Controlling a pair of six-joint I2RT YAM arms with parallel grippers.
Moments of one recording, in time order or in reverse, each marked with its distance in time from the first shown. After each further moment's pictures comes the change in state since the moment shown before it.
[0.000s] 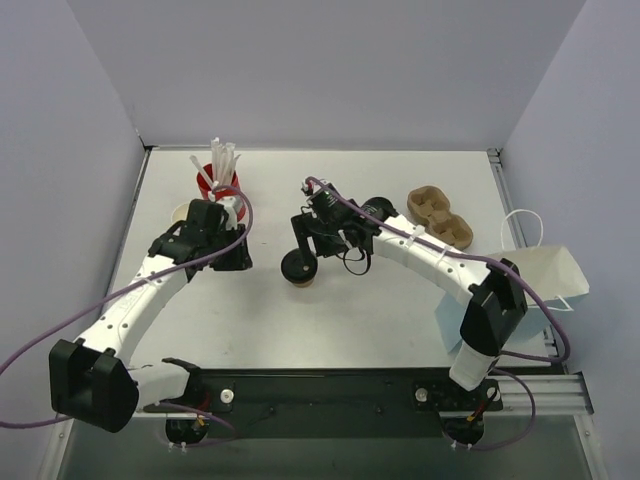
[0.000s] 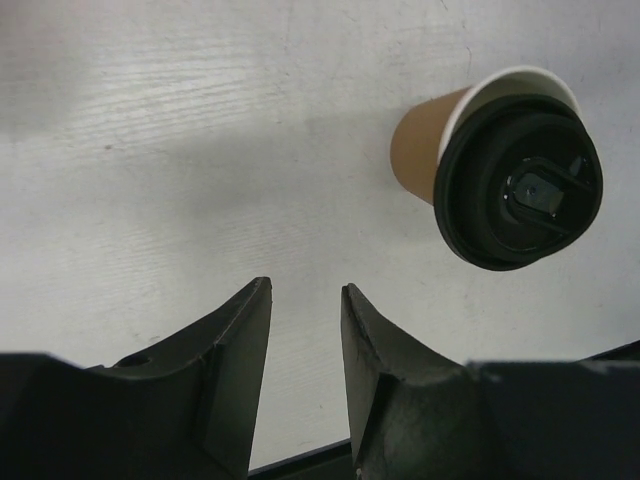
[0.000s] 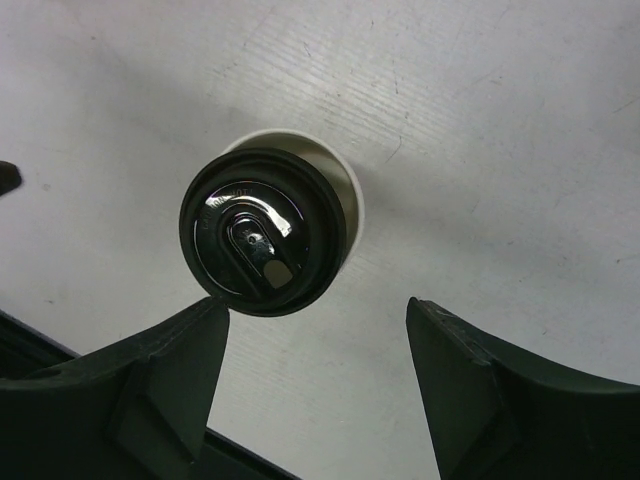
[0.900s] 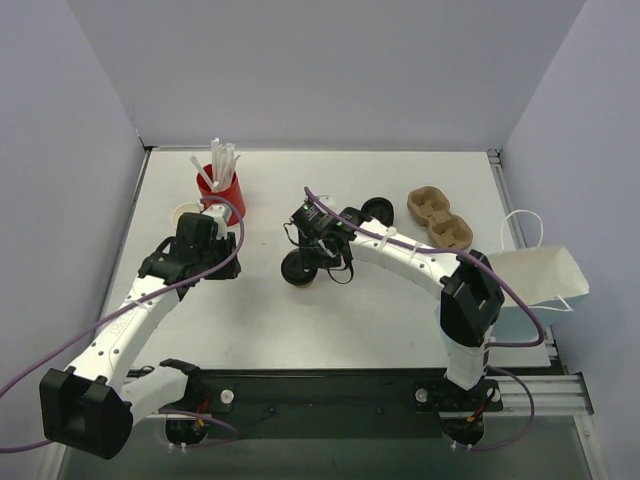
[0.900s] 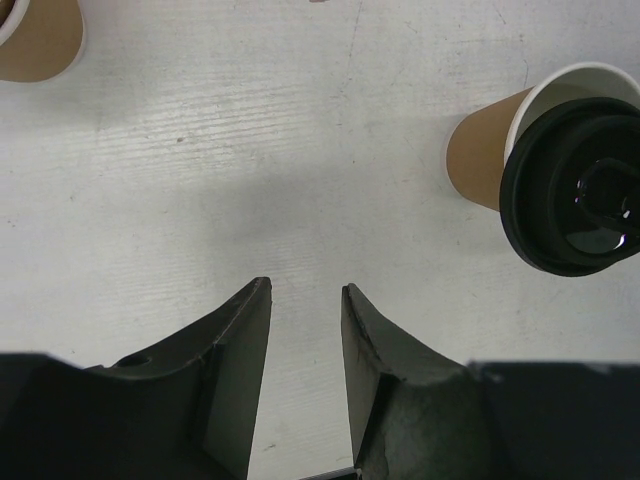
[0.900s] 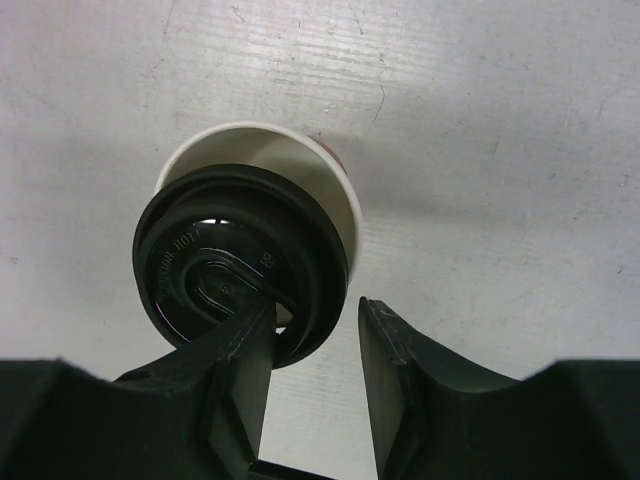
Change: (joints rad) left arm 0.060 -0.145 -0.114 0.046 -0.081 0.050; right arm 0.056 0.147 0.019 -0.060 0.130 0.309
